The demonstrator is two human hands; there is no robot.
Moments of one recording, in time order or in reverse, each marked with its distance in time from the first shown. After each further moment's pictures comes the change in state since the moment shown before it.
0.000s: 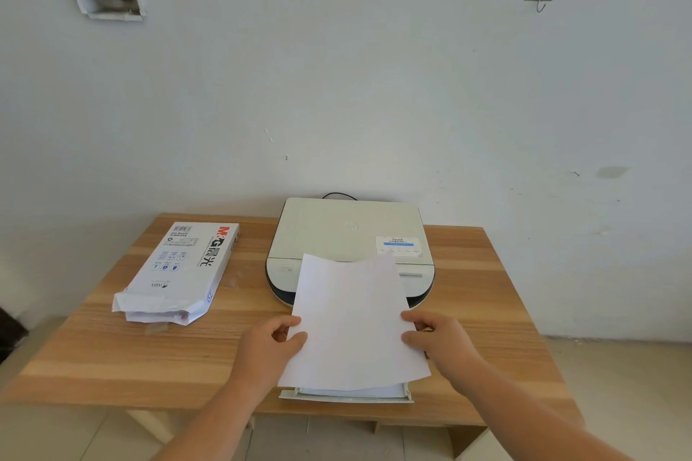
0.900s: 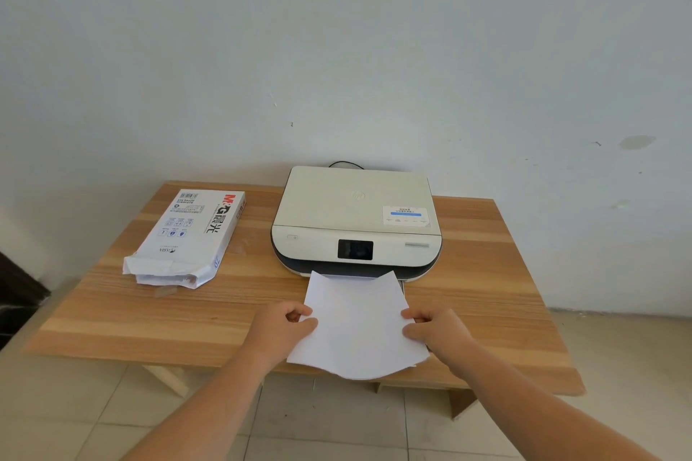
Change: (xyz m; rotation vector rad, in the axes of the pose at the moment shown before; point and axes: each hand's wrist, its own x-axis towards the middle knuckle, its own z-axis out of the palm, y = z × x) left_hand -0.003 -0.018 0.014 0.092 -0.156 -0.123; right_hand 0.008 0.033 0.014 -0.131 -0.066 0.136
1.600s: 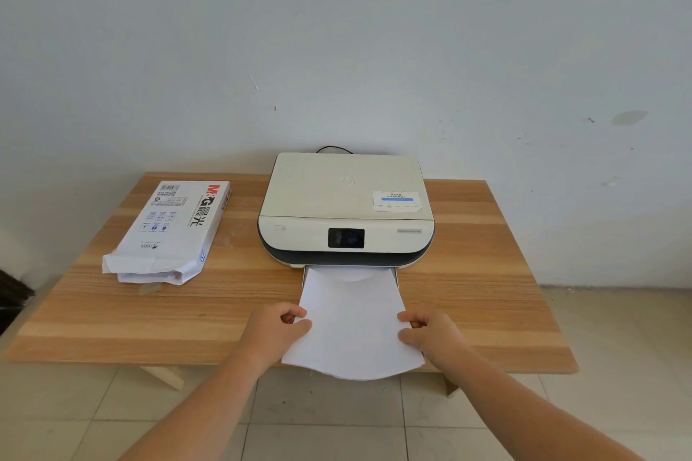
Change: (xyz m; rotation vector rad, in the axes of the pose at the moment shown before) left_hand 0.015 -0.018 0.013 0.065 -0.055 -0.002; right_hand 0.018 0.036 0.012 -0.013 0.029 0.045
